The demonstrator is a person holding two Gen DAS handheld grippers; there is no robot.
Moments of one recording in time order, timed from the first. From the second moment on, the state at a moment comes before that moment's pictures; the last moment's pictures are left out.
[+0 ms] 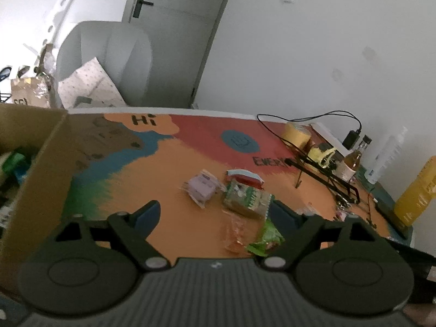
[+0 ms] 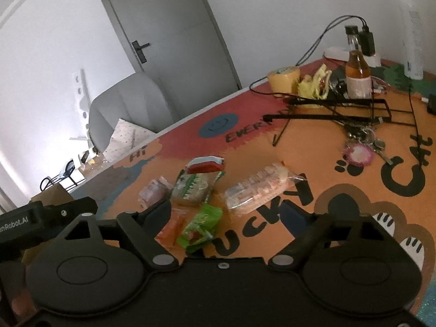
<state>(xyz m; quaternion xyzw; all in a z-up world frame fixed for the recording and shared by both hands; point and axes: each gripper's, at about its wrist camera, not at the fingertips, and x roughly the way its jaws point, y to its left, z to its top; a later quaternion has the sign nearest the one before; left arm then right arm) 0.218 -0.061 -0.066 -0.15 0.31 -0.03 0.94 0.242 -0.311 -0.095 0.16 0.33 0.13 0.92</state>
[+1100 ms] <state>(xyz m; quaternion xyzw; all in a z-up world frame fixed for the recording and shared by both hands) 0.294 -0.099 -0.128 -0.13 0.39 -0.04 0.91 0.326 -0.291 -0.138 0.13 0.36 0.08 0.92</state>
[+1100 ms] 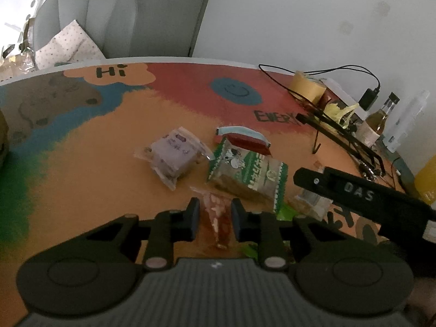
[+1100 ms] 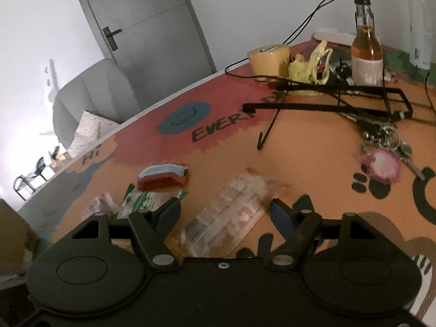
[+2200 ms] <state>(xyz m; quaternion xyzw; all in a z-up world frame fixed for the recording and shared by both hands) 0.246 -0.094 -0.090 -0.12 0.36 -0.04 0.92 0.264 -0.324 -0.108 0.15 0.33 0.11 0.93</state>
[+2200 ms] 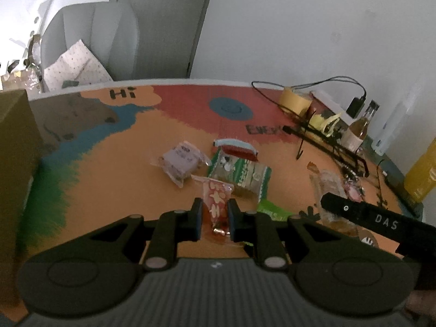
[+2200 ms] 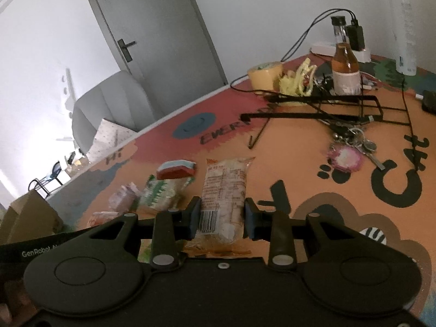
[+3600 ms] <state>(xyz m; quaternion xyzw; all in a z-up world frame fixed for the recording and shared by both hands) 0.183 0.056 -0.027 -0.15 0.28 0.07 0.95 0.243 -0.167 -0.049 0.10 0.29 0.25 0.92</state>
